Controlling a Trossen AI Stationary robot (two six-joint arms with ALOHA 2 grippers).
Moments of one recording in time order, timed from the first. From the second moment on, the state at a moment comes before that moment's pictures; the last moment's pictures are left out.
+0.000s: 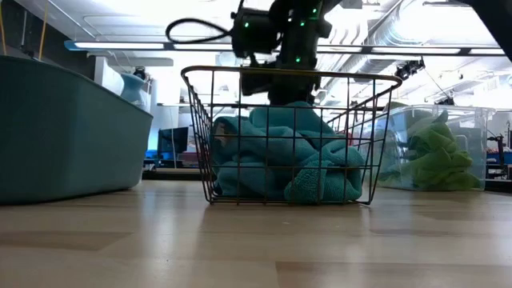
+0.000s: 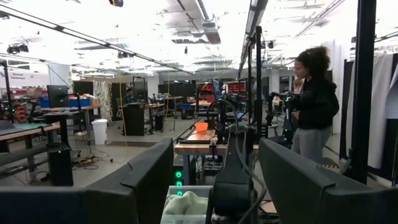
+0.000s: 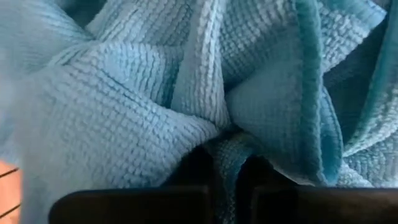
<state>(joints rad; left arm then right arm) 0.04 0.70 0.91 0.07 -0.15 0.08 -0.08 2.05 1.63 -0.96 -0.08 -0.07</state>
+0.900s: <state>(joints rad) 0.04 0.70 0.91 0.08 -0.11 0.08 -0.08 2.09 1.96 -1.23 -0.03 -0.12</state>
